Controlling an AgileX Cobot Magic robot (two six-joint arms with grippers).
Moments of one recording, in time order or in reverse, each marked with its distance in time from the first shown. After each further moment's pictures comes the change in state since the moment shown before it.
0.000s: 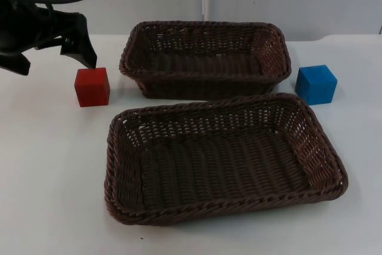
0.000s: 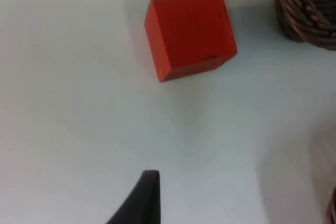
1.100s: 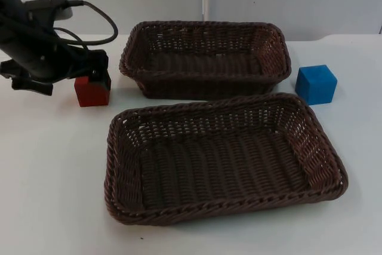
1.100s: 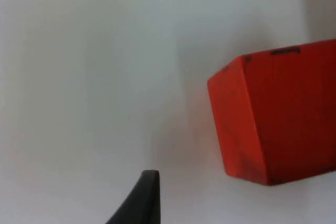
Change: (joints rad) right arm 0.000 0.000 0.000 -0.020 0.000 0.011; left arm 0.000 0.338 -0.171 -0.026 -0.198 0.014
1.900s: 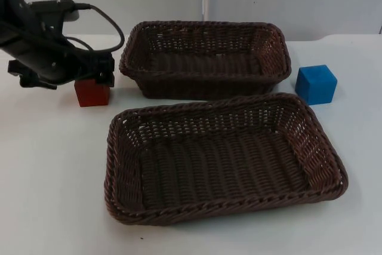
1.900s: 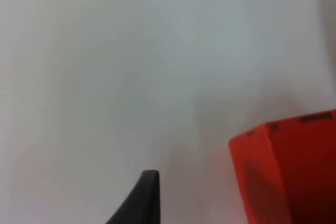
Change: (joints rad) right arm 0.000 0.000 0.000 -0.025 -0.001 0.015; left arm -0.025 0.067 -0.007 -0.013 -0.189 0.026
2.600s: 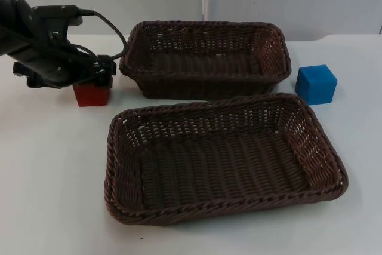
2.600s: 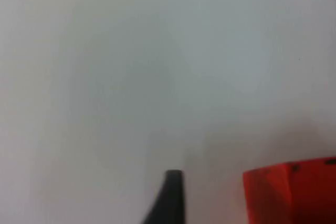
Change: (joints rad) right arm 0.000 0.000 0.000 -0.048 -0.002 0.020; left arm 0.000 0.061 -0.055 0.022 -0.045 0.001
